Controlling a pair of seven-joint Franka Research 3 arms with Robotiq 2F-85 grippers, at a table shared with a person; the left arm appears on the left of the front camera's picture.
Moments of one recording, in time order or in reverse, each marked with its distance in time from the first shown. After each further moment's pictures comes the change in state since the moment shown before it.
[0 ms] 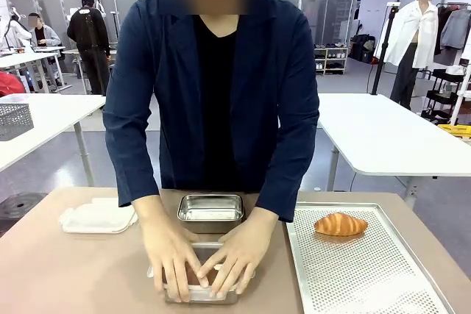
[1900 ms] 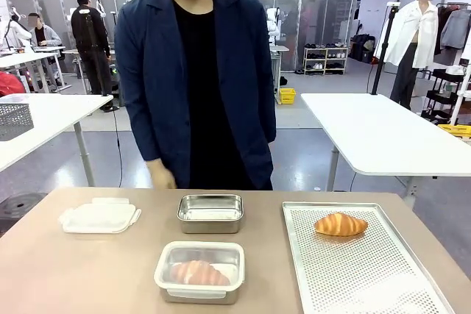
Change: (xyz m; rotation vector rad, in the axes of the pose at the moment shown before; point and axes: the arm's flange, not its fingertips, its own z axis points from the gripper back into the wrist) left arm 0.000 0.000 0.000 0.000 0.000 0.000; right arm 0.008 0.001 0.008 -0.004 0.008 0.011
